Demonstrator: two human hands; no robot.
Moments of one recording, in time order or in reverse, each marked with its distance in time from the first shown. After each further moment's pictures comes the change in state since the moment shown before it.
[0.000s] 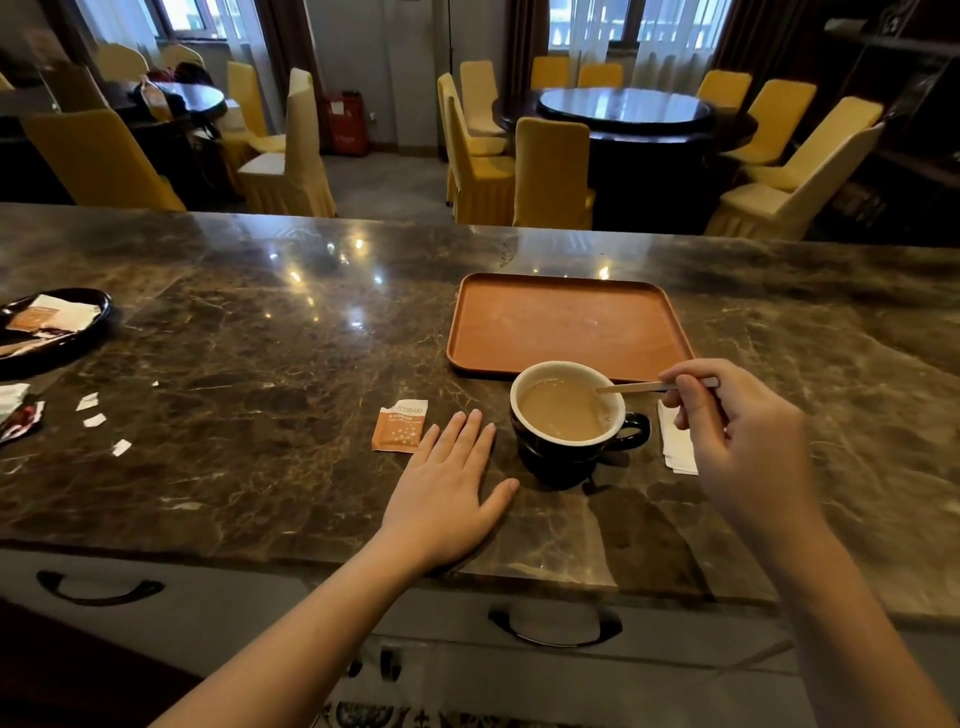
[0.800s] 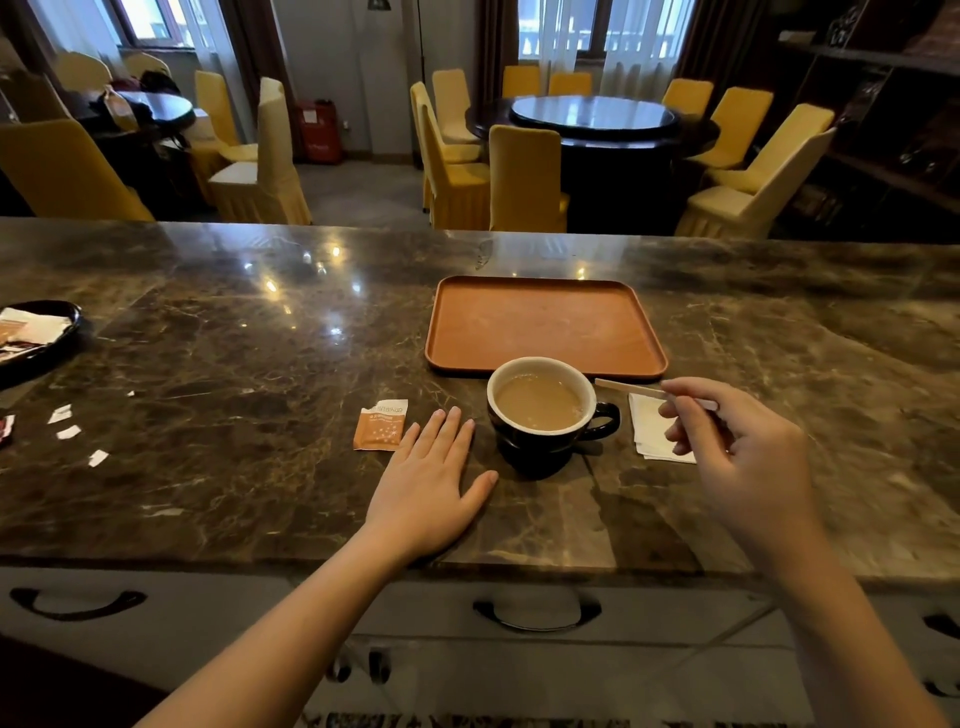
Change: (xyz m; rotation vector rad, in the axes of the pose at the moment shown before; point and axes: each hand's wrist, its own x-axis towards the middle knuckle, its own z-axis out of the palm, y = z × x) left_hand 0.000 -0.001 0.000 0.008 -0.003 0.014; right_hand -0.025 0.001 -0.022 0.054 0.037 0.099
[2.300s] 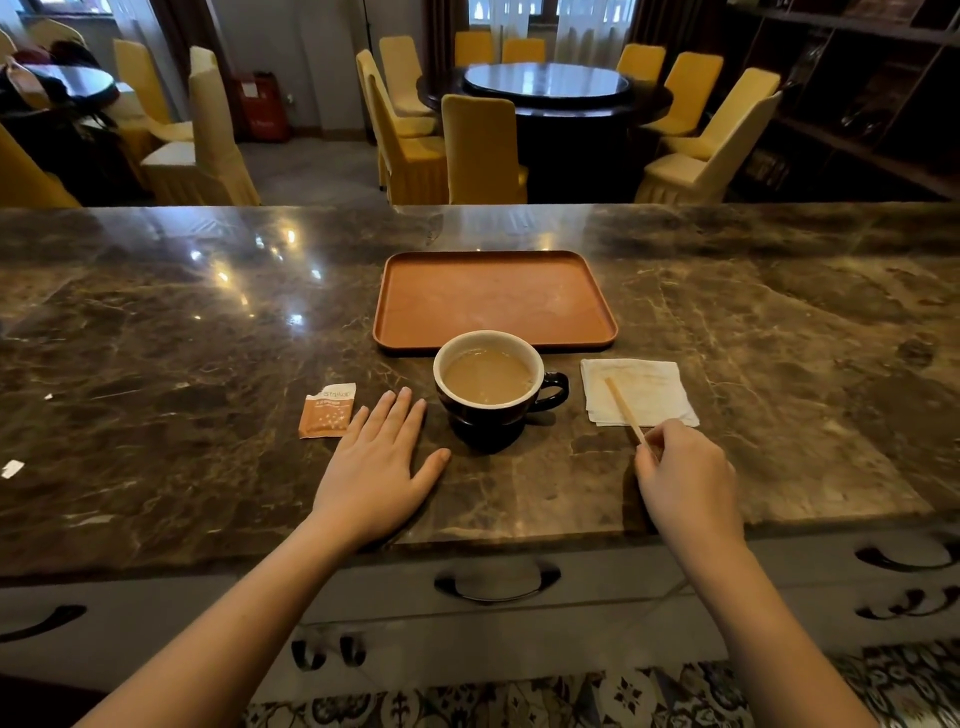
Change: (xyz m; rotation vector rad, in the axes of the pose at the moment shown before) left_hand 0.002 0.000 0.001 0.025 0.014 -0.005; right_hand -0.036 0.051 0.014 -0.546 -0.124 0.445
